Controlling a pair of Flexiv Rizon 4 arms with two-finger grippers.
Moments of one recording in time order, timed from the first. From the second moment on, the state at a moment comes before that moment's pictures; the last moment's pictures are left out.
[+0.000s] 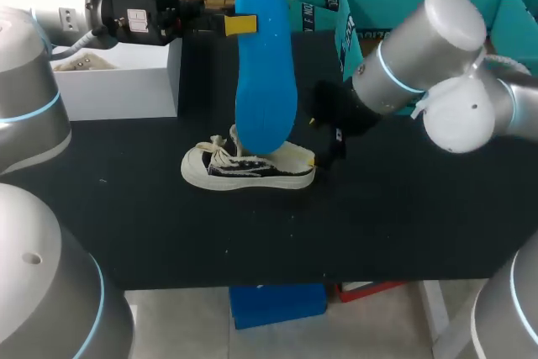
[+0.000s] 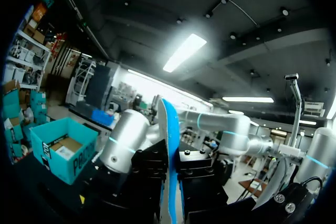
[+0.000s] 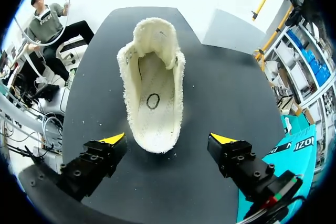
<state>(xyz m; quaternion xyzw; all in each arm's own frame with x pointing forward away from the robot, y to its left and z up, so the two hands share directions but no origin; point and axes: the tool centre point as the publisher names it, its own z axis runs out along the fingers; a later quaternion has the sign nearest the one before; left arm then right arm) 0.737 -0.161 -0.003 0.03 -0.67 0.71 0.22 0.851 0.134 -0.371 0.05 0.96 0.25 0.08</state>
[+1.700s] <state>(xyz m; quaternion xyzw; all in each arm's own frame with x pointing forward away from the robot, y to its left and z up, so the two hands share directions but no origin) 0.737 -0.161 -0.003 0.03 -0.67 0.71 0.22 0.869 0.129 -0.376 0.04 0.92 0.39 0.07</state>
